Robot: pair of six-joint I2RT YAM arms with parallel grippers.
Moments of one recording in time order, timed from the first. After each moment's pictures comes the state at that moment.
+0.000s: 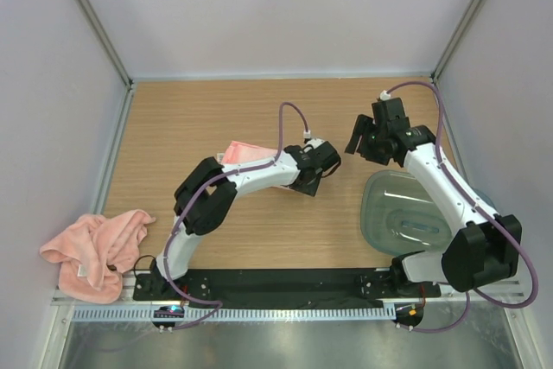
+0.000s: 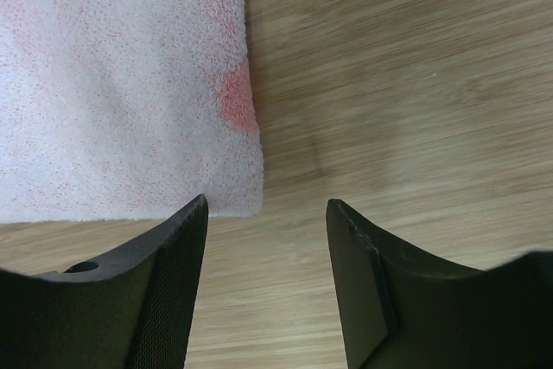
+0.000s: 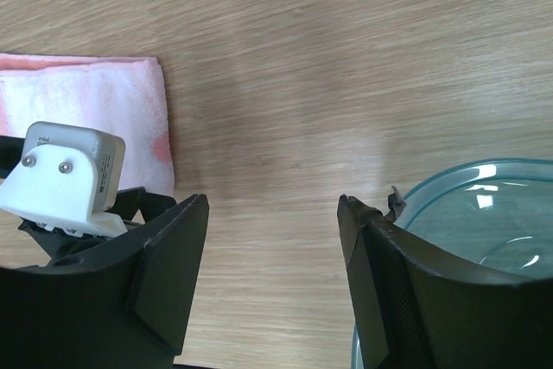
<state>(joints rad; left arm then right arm) -0.99 2.12 1.64 -0.76 -0.39 -0.58 0.25 1.32 1.13 -0.71 0.03 0.55</state>
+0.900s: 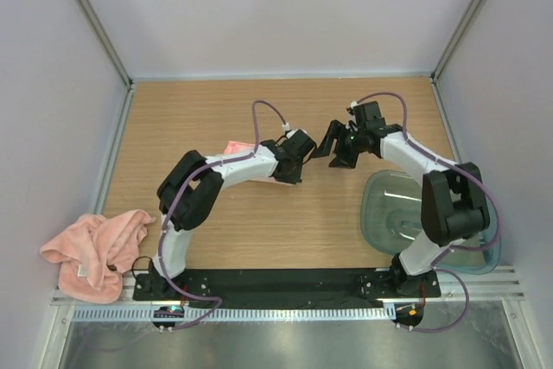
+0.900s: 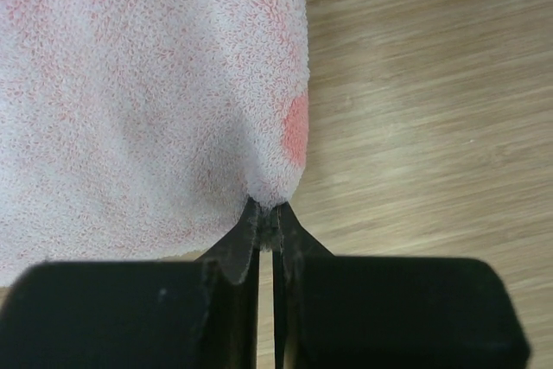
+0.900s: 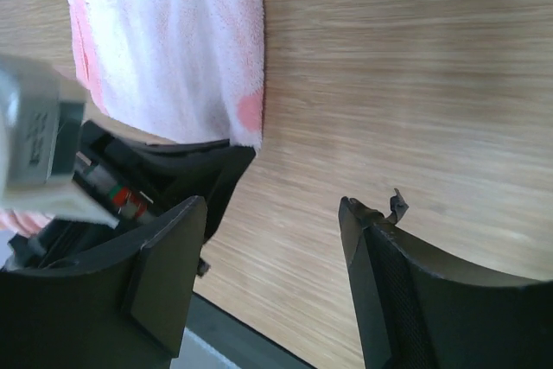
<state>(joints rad) -0.85 2.05 1.47 -0.53 -0.23 -0.58 0.25 1.58 1.09 -0.44 -0.39 0.61</state>
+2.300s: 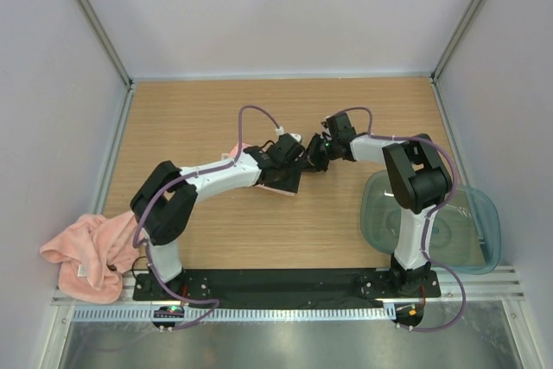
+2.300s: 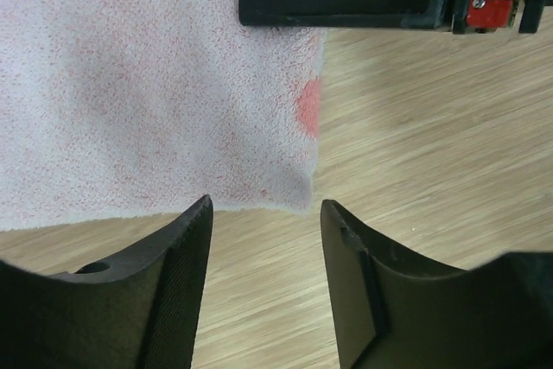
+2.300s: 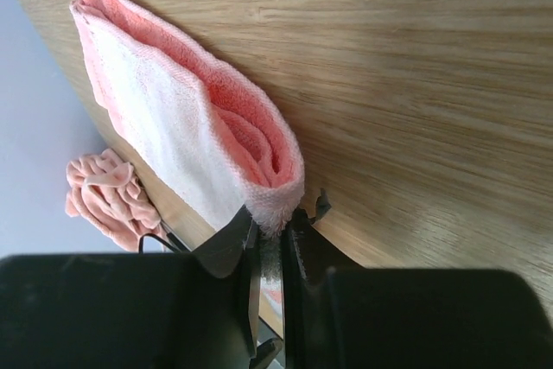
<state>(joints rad) -0.85 1.83 1.27 -0.47 -0.11 -0.54 0.36 1.96 1.12 -0.10 -0.57 0.87</state>
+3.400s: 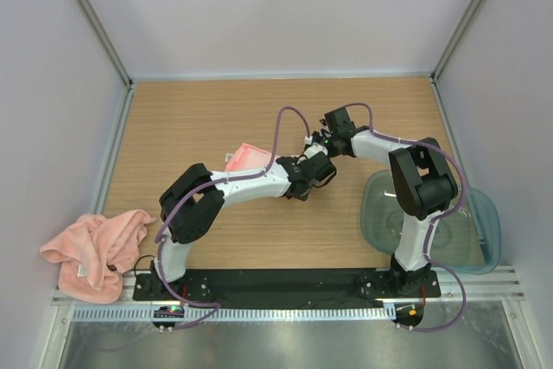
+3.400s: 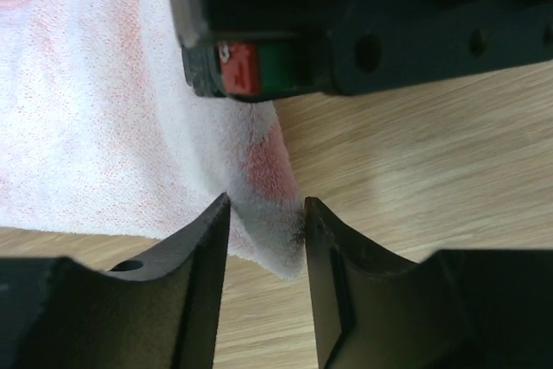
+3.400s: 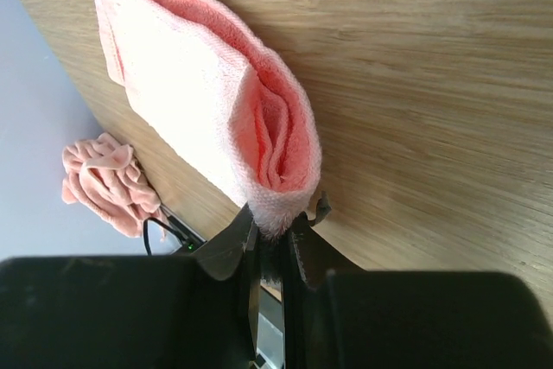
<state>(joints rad) -1.03 1.99 1.45 -0.61 -0.47 -0.45 0.38 1.90 1.17 -0.27 -0.56 0.85</state>
